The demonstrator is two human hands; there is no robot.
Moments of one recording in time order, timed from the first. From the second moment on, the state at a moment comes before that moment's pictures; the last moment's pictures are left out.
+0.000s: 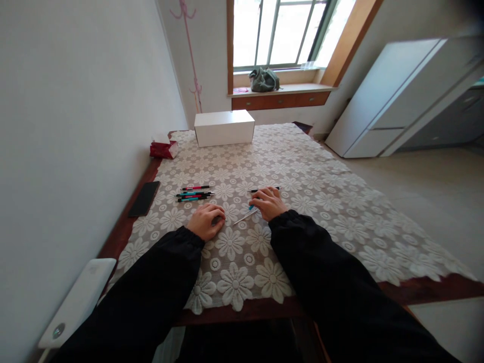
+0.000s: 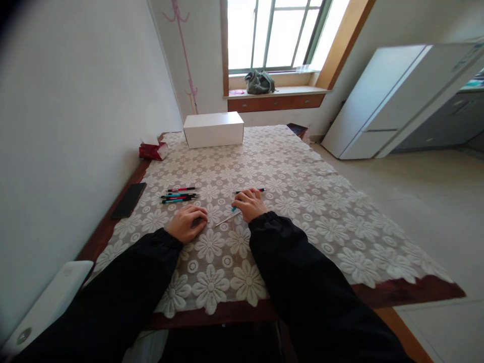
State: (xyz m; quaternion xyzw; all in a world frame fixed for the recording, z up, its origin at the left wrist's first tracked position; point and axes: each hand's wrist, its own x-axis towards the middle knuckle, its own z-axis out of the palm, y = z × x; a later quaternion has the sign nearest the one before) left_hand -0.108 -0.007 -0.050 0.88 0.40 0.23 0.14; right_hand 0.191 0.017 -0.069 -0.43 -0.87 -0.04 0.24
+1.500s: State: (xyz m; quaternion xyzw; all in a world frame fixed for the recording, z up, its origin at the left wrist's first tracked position) left_hand -0.108 -0.008 -0.050 0.87 0.40 0.24 0.14; right_hand 0.180 0.012 -0.067 -0.48 -0.84 0.00 0.26
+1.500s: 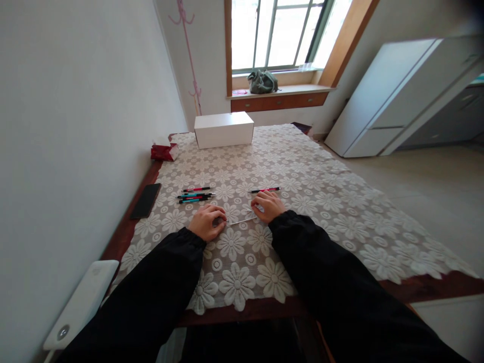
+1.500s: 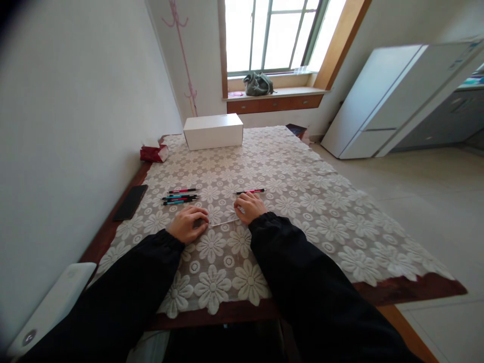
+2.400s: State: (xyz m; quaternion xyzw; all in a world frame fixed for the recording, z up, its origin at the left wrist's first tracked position) left_hand -0.110 -0.010 -0.046 0.86 0.42 0.24 0.13; right_hand 0.184 0.013 -0.063 -0.49 -0.83 0.00 0.28
